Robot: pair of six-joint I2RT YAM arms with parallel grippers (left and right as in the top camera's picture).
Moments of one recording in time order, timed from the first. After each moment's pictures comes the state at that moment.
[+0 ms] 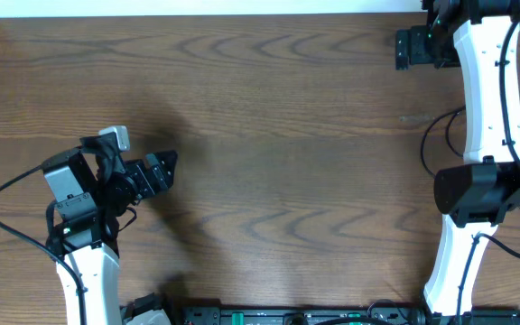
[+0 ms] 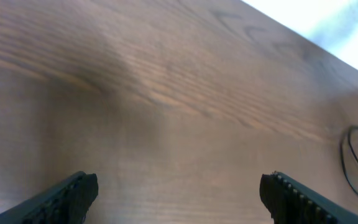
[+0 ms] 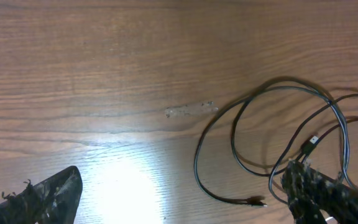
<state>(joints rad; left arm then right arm) 0.37 1.01 0.69 -0.47 0.63 -0.12 0.06 2.23 2.51 -1.55 0.16 0.10</state>
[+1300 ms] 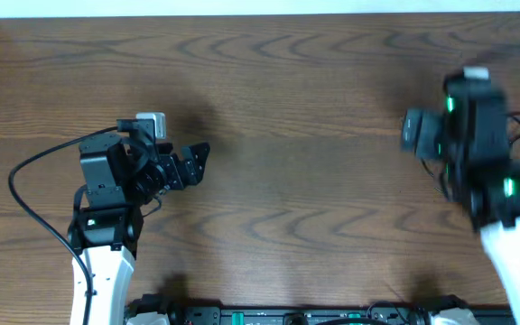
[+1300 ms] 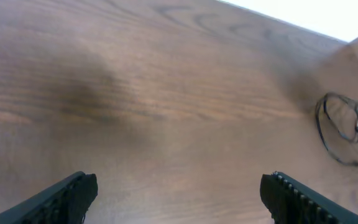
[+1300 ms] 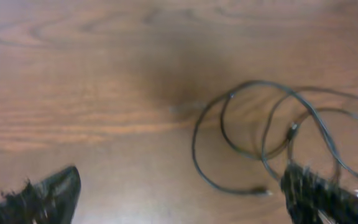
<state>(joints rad) 0.10 1.00 0.73 -0.42 0.54 -0.15 0.20 1.12 1.17 -0.82 0.30 0.21</state>
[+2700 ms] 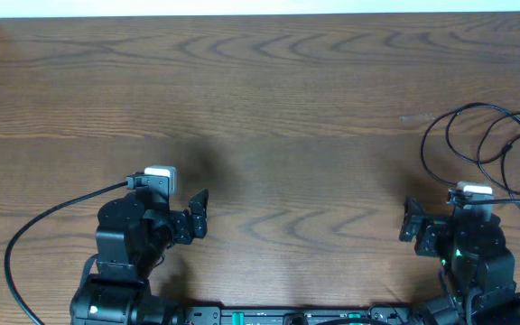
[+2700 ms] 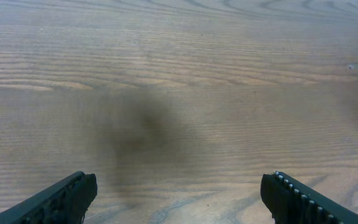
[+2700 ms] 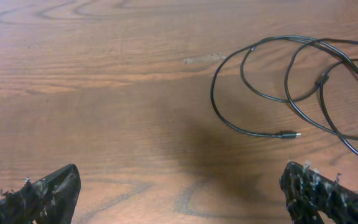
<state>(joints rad) -0.13 0.53 0.63 -0.71 0.15 -0.12 0.34 0.40 0.64 -0.86 0.31 0.31</state>
